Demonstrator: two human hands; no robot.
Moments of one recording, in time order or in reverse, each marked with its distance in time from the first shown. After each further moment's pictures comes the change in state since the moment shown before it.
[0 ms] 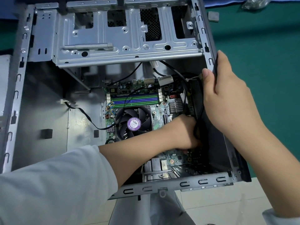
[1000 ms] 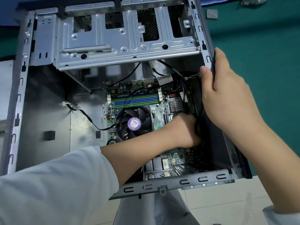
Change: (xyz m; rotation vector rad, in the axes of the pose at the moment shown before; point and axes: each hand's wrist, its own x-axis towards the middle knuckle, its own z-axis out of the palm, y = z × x) left_hand -0.001 0.004 -0.002 0.043 0.040 -0.007; right_hand 0.000 0.001 0.000 0.019 -0.002 0.000
